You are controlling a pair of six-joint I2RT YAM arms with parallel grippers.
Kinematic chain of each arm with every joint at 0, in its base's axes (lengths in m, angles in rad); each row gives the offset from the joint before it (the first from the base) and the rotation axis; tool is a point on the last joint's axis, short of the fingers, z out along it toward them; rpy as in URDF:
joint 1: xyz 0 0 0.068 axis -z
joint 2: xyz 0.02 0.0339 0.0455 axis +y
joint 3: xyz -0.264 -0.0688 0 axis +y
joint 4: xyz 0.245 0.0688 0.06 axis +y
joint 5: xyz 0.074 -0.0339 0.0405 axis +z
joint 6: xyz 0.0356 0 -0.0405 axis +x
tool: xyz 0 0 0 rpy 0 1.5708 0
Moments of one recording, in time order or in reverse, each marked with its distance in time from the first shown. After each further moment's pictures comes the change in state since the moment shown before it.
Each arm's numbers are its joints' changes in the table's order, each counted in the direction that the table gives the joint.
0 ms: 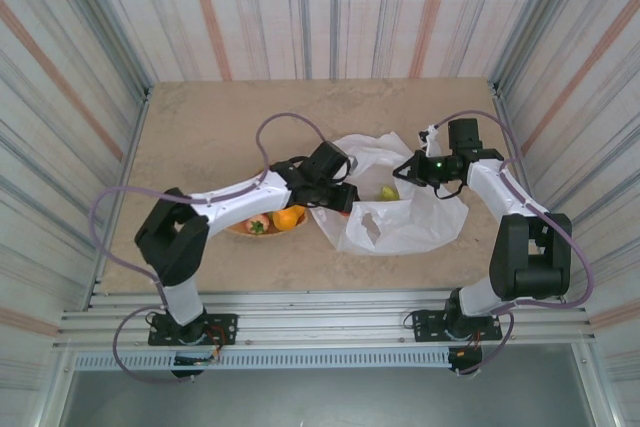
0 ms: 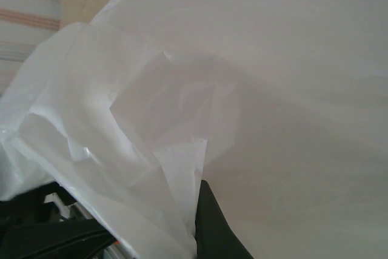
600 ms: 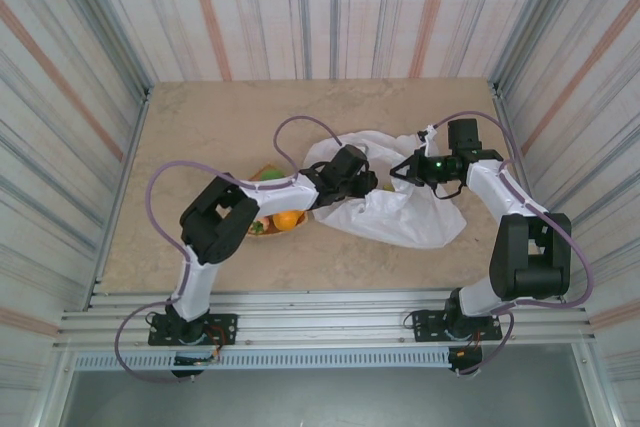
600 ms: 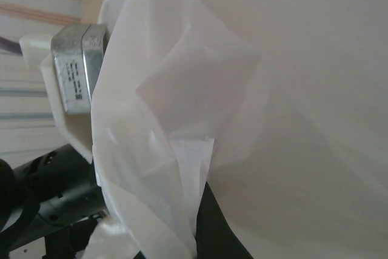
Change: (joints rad) left arm 0.014 0.269 -0.071 -0.410 0.202 -0.135; right arm -0.005 0.000 0.005 -0.020 0.055 0.026
